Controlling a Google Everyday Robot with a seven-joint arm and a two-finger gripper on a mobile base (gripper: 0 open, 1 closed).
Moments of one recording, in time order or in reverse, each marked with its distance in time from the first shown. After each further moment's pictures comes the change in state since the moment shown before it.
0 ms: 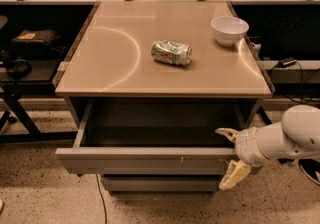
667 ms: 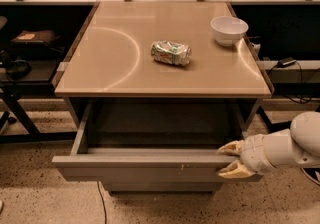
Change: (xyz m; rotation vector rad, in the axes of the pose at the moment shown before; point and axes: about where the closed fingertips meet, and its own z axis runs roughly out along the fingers) arm 0.006 0.023 -0.010 -0.022 -0.025 0.032
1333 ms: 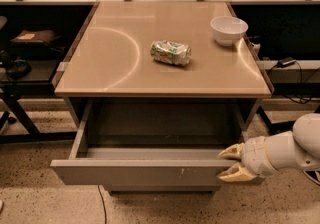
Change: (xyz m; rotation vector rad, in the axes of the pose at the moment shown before) arm -0.007 0.008 -0.002 -0.010 -0.008 -0.006
